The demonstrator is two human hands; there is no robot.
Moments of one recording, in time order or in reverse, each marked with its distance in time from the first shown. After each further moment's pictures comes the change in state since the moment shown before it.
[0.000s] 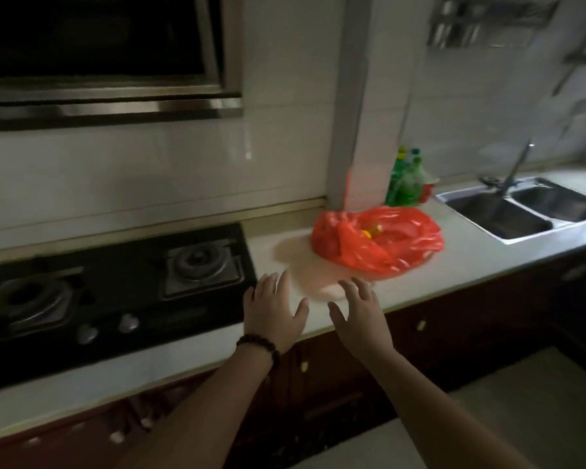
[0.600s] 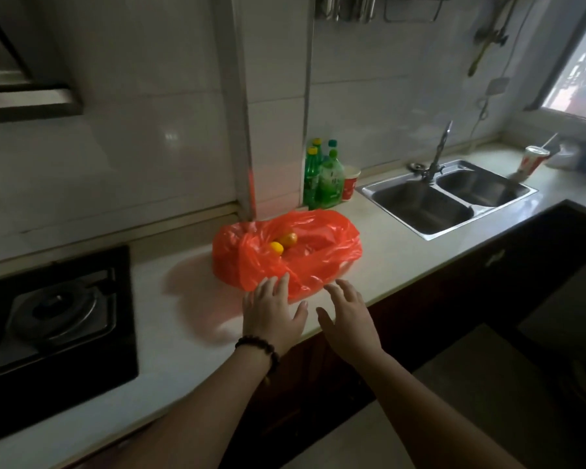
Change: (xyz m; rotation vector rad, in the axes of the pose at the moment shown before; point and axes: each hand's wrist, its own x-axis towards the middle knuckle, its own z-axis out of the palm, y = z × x) left_hand 0.138 0.193 0.133 -0.076 -0.102 0.139; right_hand 0.112 0.203 -0.077 -0.047 -0.009 0.122
